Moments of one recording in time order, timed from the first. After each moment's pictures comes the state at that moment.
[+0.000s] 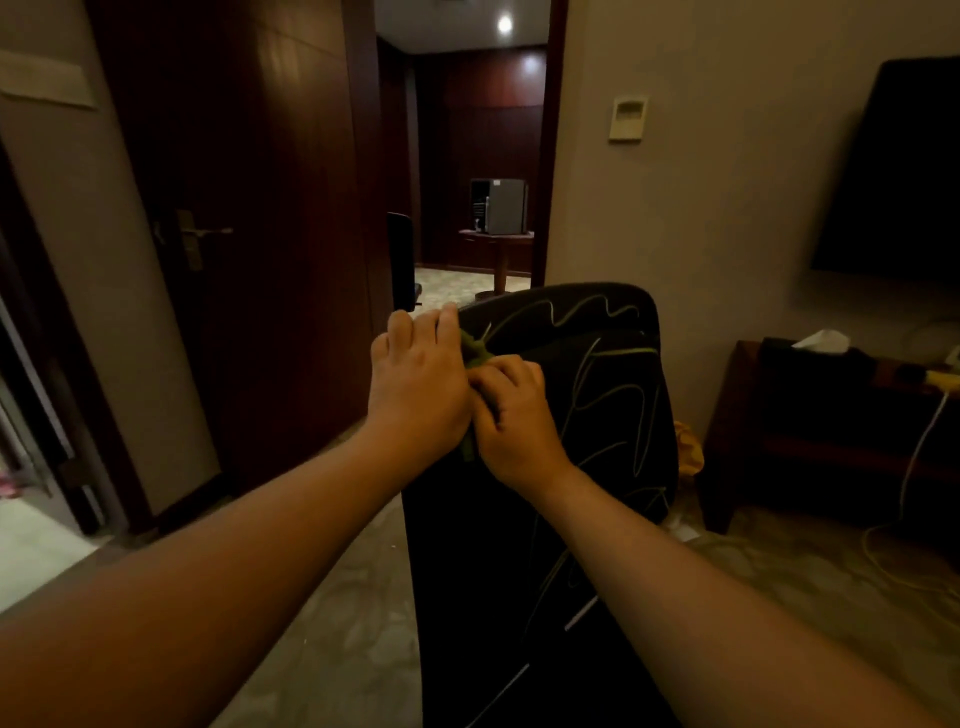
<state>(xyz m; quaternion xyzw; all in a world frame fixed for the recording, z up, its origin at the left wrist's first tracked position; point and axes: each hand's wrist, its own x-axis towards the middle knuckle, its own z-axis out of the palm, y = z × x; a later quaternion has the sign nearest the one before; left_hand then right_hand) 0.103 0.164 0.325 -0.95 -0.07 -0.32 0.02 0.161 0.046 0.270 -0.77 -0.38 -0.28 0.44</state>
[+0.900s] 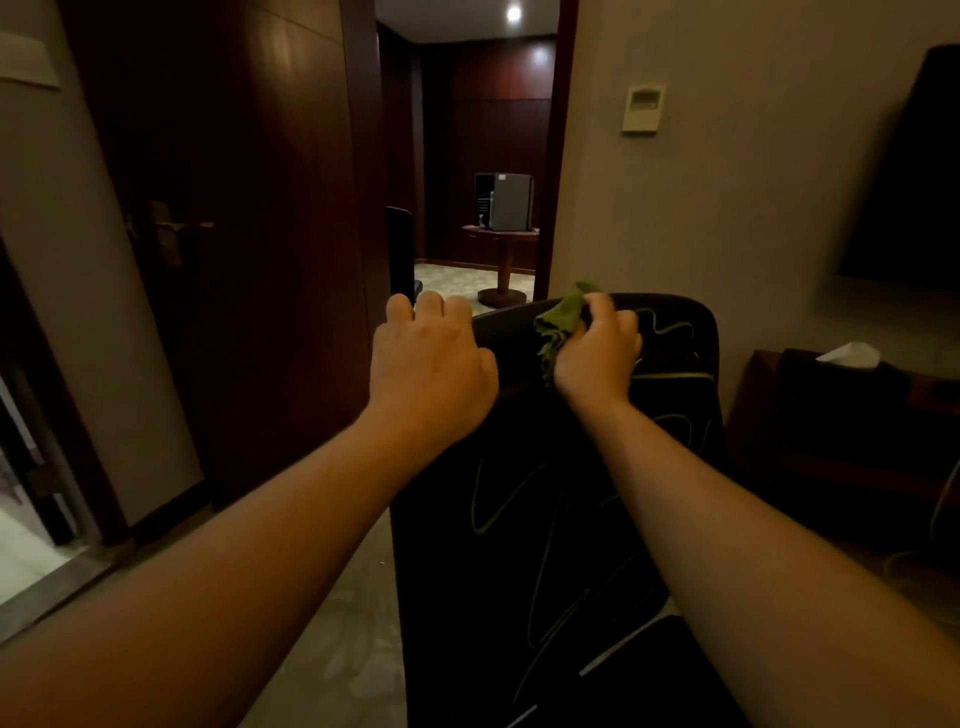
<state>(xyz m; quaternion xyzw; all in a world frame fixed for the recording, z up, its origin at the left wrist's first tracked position) 0.171 0.157 0.357 -0.95 -0.07 -0.32 -0.03 0.303 0.018 0.328 -0.82 -0.06 -0.30 0.48</state>
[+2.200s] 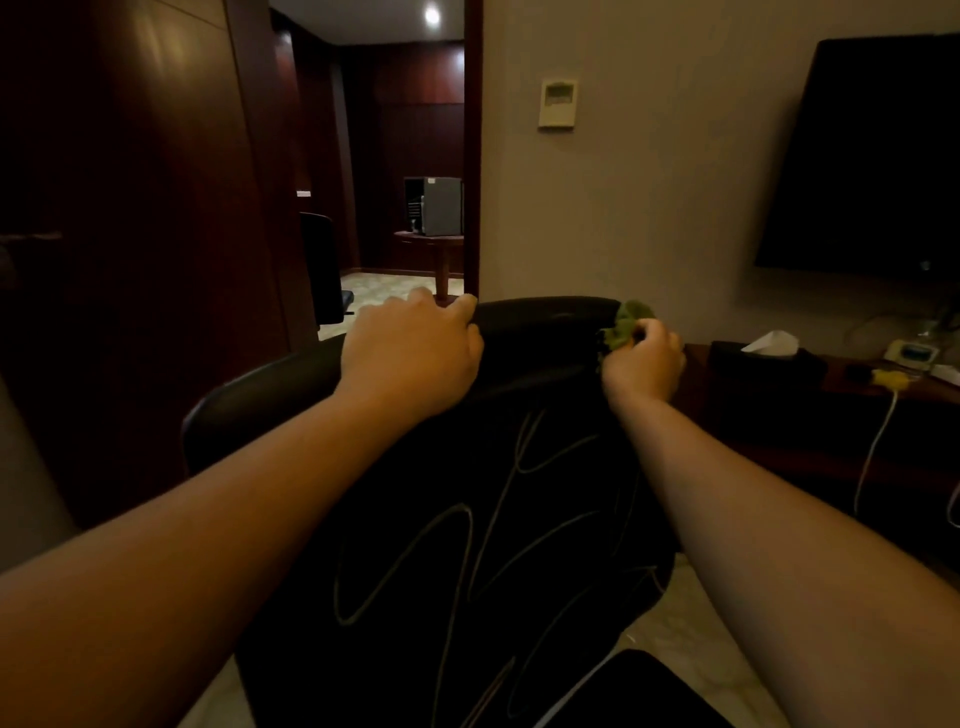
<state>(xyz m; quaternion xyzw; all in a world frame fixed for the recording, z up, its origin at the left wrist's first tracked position) 0.310 0.102 0.359 -0.96 0.00 -0.29 0.07 0.444 -0.118 0.293 -0.82 0.10 -0.32 0.47</state>
